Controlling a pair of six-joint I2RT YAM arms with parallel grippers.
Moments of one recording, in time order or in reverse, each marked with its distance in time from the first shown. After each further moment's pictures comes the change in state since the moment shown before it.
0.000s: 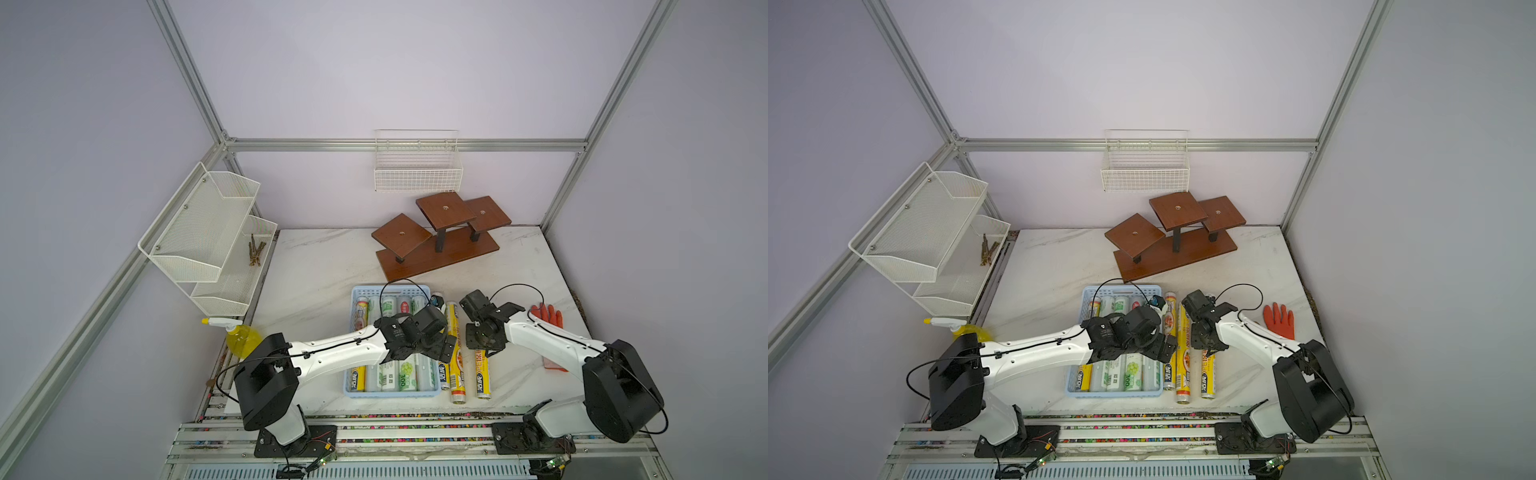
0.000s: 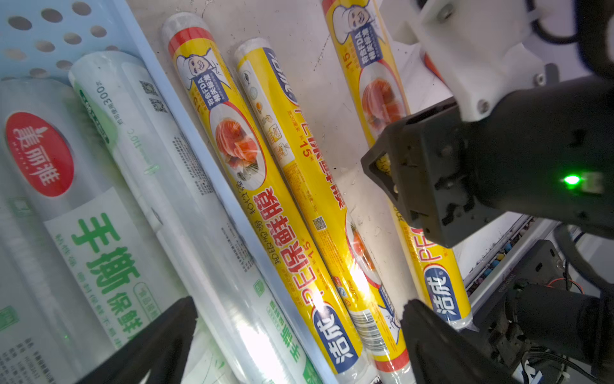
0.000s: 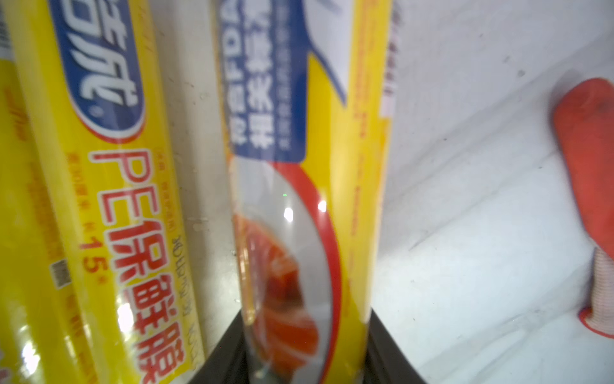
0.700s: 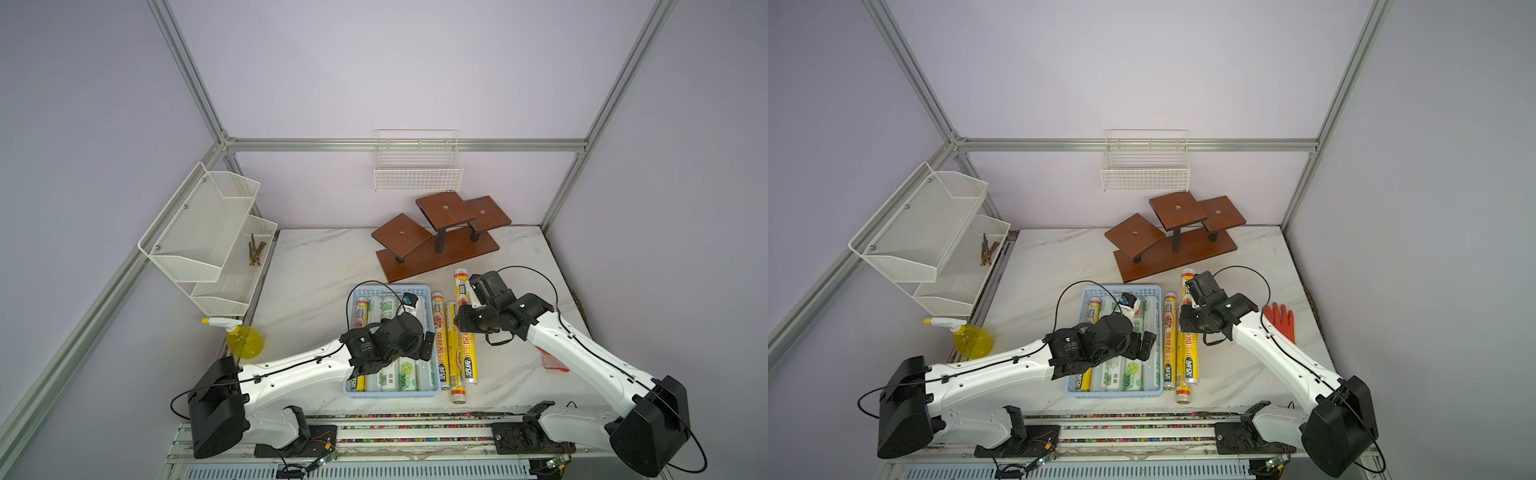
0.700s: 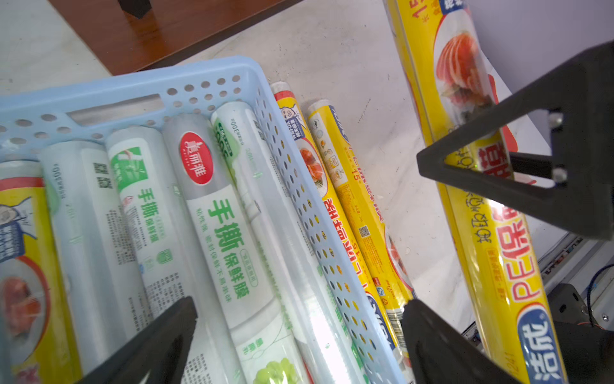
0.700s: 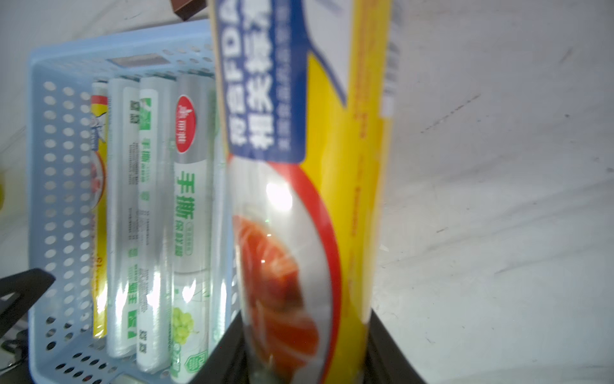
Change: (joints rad) left arm 0.000 -0.298 -0.198 0.032 -0.222 -0.036; right arm 0.053 -0.140 0.196 -0.025 -0.312 -0.065
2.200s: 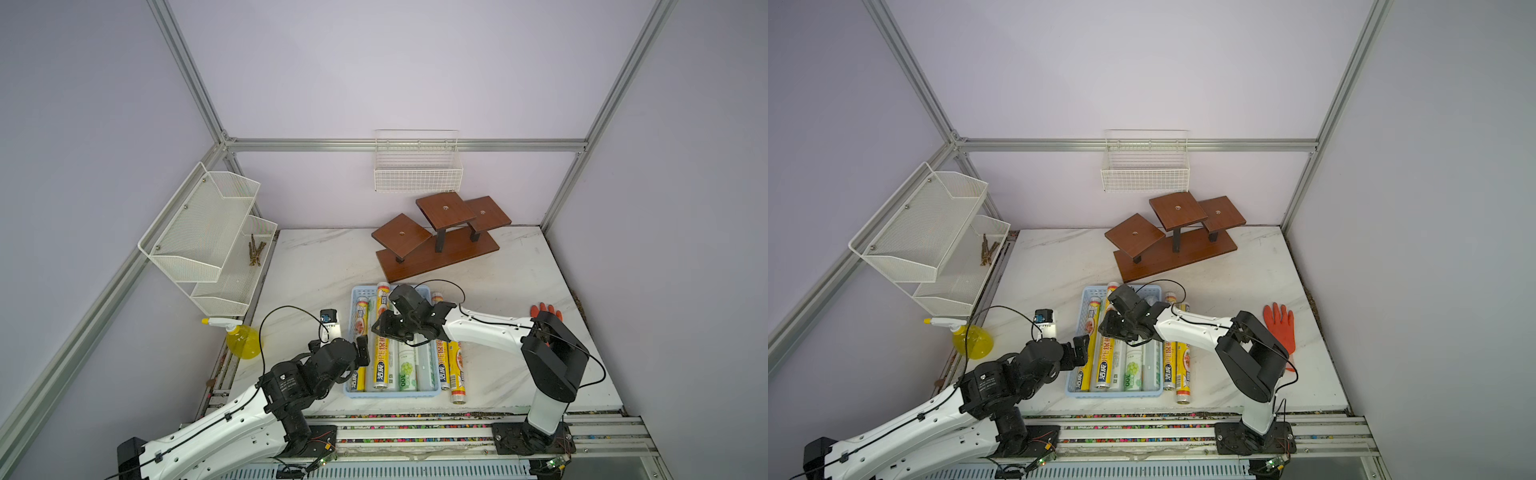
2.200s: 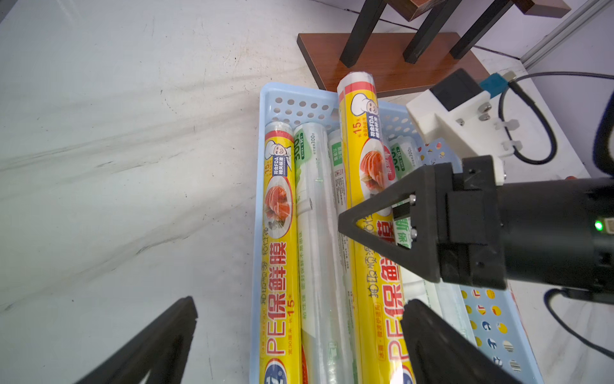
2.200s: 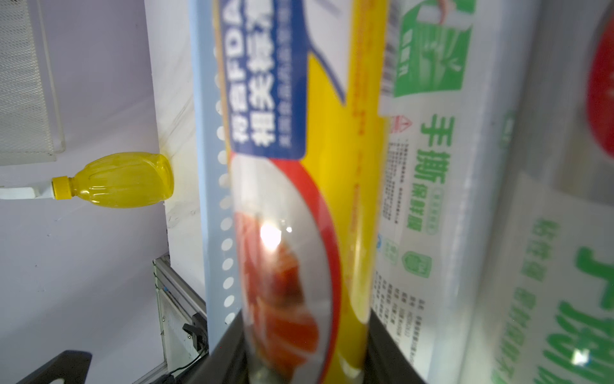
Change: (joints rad) left arm 0.106 -0.587 -0.307 -0.301 -0.235 -0.193; right arm 0.354 0.539 0.168 0.565 -0.125 0.471
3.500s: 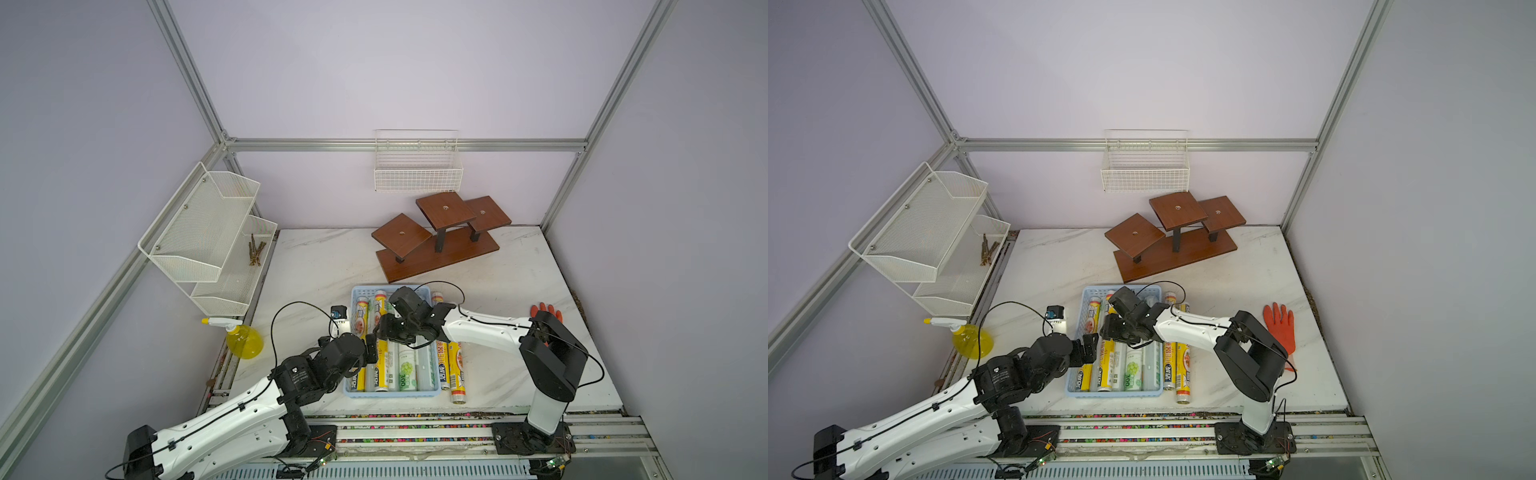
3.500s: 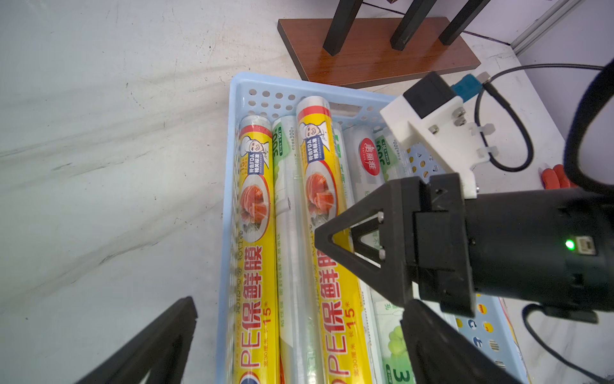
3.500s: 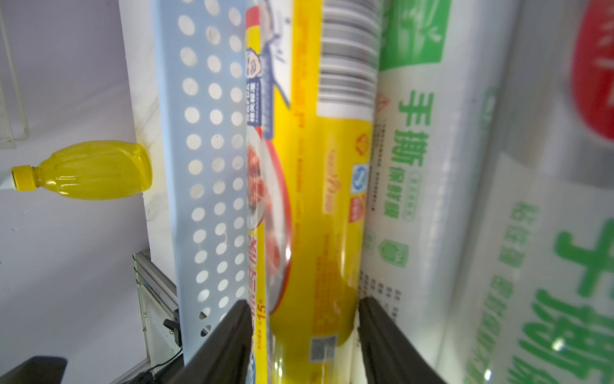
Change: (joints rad) left arm 0.006 0.080 0.012 0.079 0.048 0.018; right arm -0.001 -0.014 -0.018 -0.042 0.003 -0.027
